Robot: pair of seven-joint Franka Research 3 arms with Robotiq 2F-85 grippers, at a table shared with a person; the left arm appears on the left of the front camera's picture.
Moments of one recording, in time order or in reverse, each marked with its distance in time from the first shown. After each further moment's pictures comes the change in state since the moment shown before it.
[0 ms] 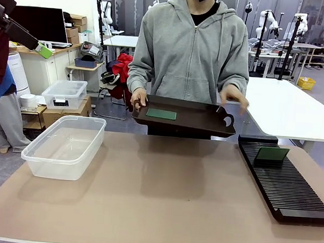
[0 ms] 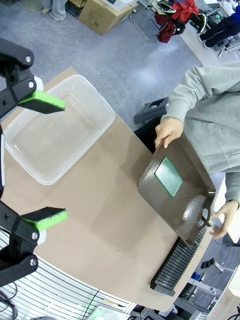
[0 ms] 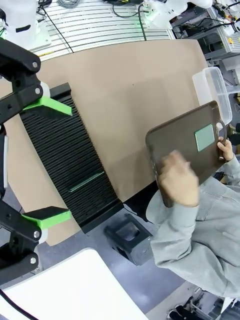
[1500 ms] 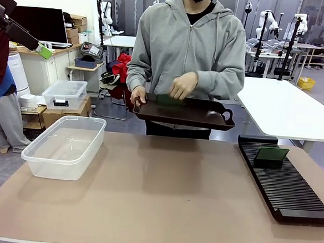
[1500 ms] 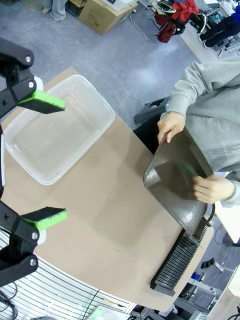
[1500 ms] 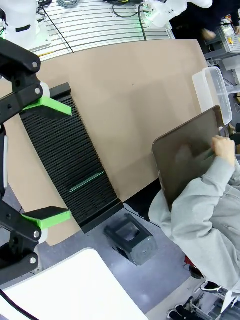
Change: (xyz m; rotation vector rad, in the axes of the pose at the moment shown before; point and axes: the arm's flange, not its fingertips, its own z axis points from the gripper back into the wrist) left arm 0.000 0.000 0.000 0.000 0.000 0.000; right arm 0.000 0.000 0.000 0.000 0.000 0.000
